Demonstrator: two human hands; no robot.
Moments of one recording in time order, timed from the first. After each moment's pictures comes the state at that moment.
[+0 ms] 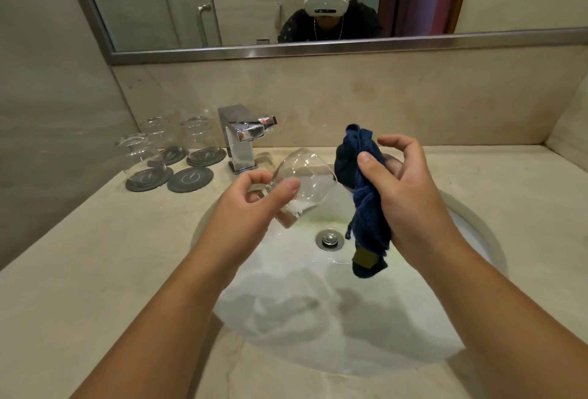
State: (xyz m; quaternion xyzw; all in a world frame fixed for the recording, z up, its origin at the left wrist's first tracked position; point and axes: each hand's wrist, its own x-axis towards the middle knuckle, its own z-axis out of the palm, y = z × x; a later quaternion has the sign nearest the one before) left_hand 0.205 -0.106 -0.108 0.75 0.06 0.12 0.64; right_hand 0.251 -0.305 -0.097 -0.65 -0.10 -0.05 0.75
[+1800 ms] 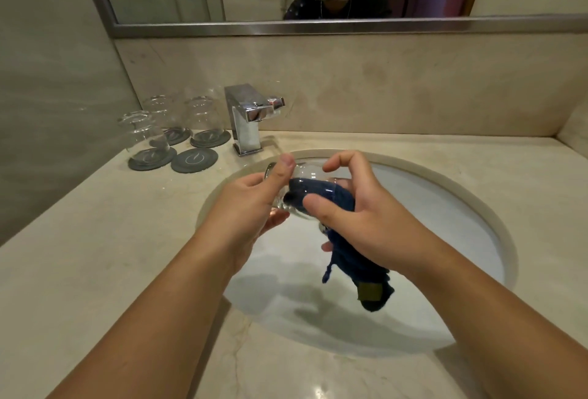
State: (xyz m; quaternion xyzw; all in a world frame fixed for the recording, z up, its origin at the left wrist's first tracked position) left_hand 0.208 -0.101 -0.117 0.68 0.12 0.04 0.72; right_hand 0.228 -0.288 -0.111 -0.76 -0.27 0.10 0.59
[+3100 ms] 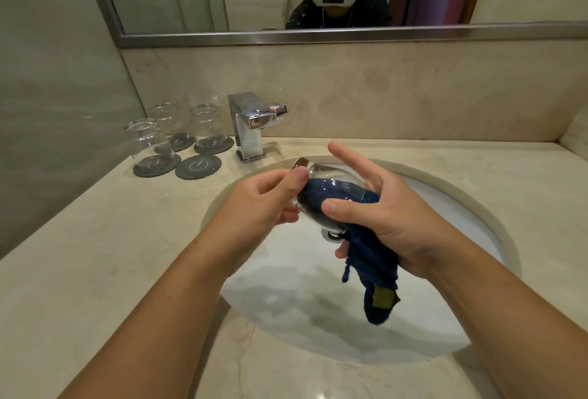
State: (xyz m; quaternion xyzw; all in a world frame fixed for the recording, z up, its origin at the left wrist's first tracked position) left_hand 0.205 -0.095 -0.115 0.74 0.00 0.05 0.67; right_hand 0.238 -0.301 -0.104 -0.66 -0.20 0.18 0.70
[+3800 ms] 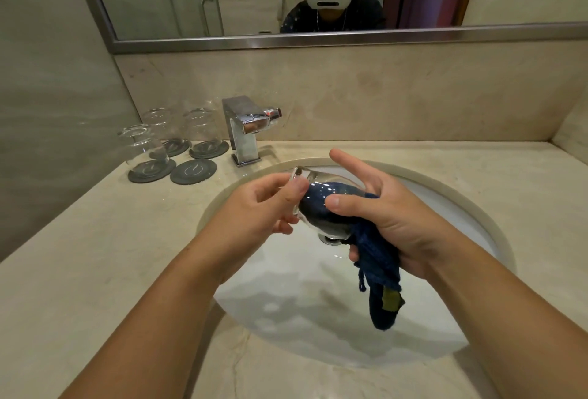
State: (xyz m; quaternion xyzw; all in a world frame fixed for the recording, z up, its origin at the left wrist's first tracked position) left_hand 0.206 -0.095 -0.115 0.74 -0.02 0.03 0.67; right_hand 0.242 -0.306 -0.104 -0.65 -0.16 0.22 0.71
